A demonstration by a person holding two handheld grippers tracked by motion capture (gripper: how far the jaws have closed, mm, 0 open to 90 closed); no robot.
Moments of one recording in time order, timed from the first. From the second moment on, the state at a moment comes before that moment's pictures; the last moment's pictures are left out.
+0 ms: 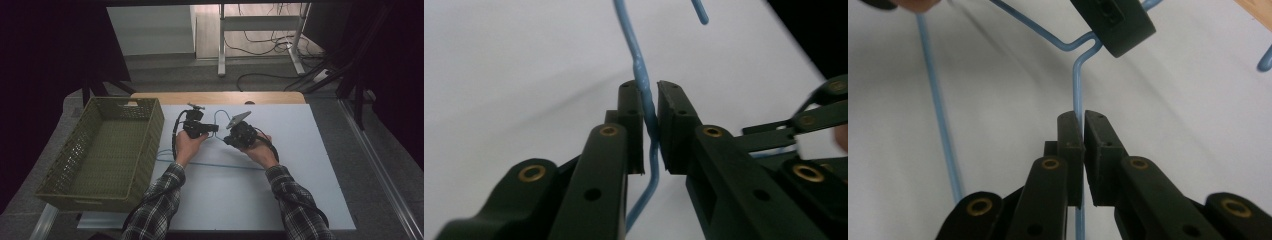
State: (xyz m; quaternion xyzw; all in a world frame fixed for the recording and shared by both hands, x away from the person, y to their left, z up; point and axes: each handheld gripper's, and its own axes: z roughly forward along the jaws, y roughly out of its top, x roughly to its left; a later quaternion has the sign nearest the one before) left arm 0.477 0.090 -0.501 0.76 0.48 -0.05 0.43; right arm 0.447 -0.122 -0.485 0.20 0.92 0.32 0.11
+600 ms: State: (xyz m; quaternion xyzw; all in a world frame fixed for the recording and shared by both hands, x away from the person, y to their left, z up) left arm 0.430 0.085 -0.458 0.74 0.43 -0.03 0.52; right arm 0.428 -0.126 -0.436 0.25 0.91 0.34 0.06
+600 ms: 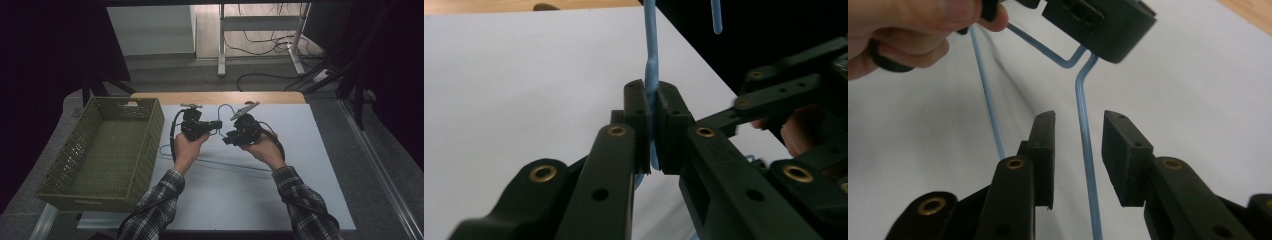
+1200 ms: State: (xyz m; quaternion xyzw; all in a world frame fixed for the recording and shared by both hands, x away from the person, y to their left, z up) left arm 0.384 0.104 -0.410 0.80 0.34 0.02 0.49; right arm 0.407 -0.142 -0.419 0.23 0.91 0.35 0.04
